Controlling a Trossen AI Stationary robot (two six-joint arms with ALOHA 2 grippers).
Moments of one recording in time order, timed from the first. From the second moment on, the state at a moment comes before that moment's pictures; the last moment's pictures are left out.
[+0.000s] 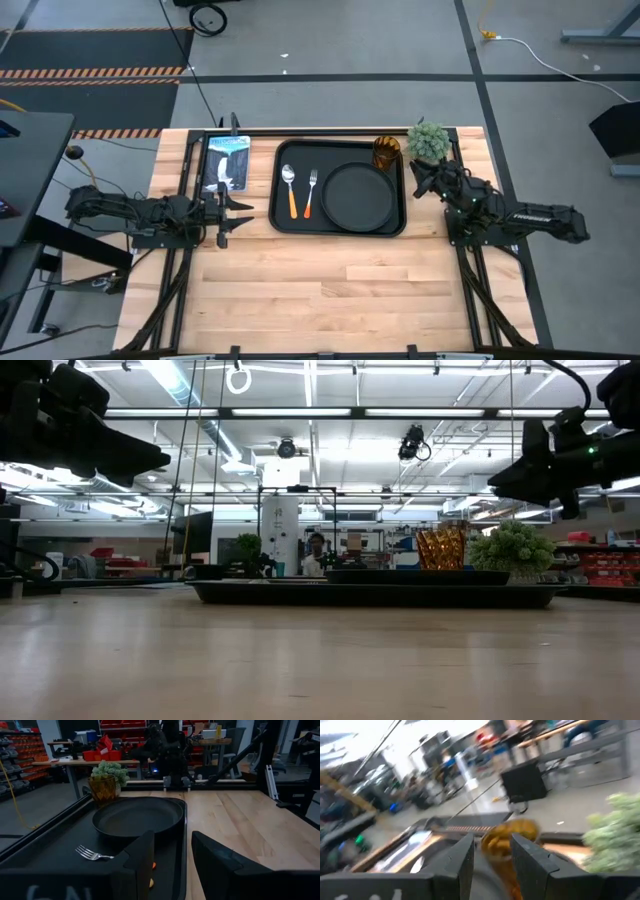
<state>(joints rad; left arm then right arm) -0.16 0.17 0.01 0.13 -0.28 0.01 -0.22 0.09 0.01 0.08 0.65 0.43</state>
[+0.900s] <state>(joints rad) -0.16 0.17 0.01 0.13 -0.28 0.01 -0.24 0.08 0.01 0.12 0.76 0.36</state>
